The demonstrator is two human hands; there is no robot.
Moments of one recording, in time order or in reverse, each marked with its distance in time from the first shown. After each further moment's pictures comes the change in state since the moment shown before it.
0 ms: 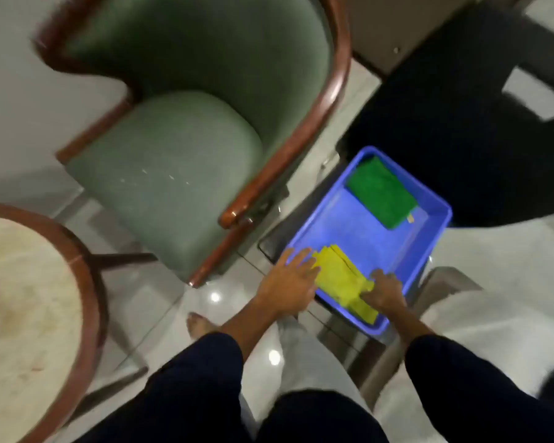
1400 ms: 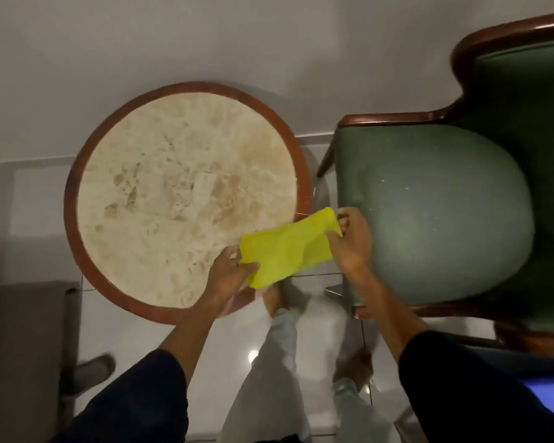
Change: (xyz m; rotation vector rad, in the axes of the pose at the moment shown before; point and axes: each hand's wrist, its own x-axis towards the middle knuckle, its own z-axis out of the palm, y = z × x) left_hand -0.362 -0.256 0.078 -1.676 0.753 -1.763; right_hand -0.135 -0.531 0.110 0.216 -0.009 -0.816
